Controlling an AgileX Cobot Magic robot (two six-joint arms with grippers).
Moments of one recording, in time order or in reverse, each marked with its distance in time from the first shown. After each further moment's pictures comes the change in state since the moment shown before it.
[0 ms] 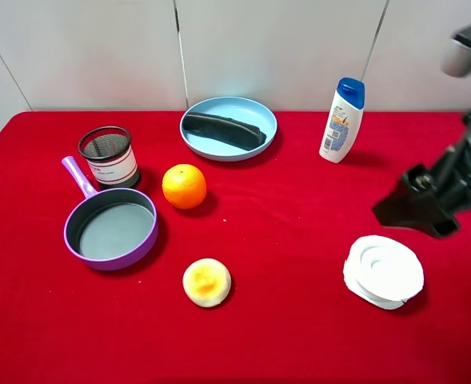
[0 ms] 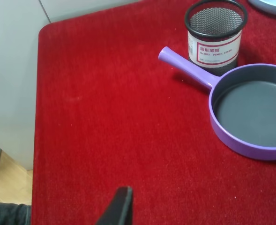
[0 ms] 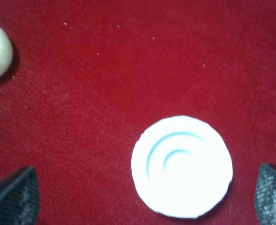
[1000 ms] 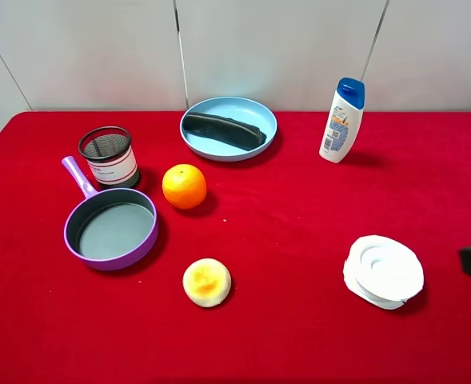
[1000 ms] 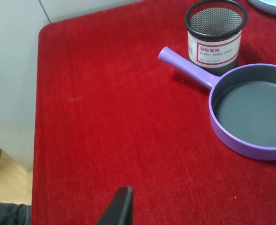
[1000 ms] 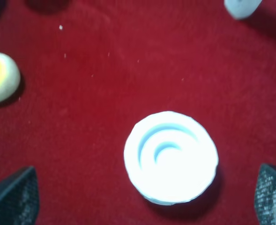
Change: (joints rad) left arm 0.000 0.000 0.000 0.000 0.000 0.000; right arm 0.000 -0.583 0.241 -0.054 0.036 0.058
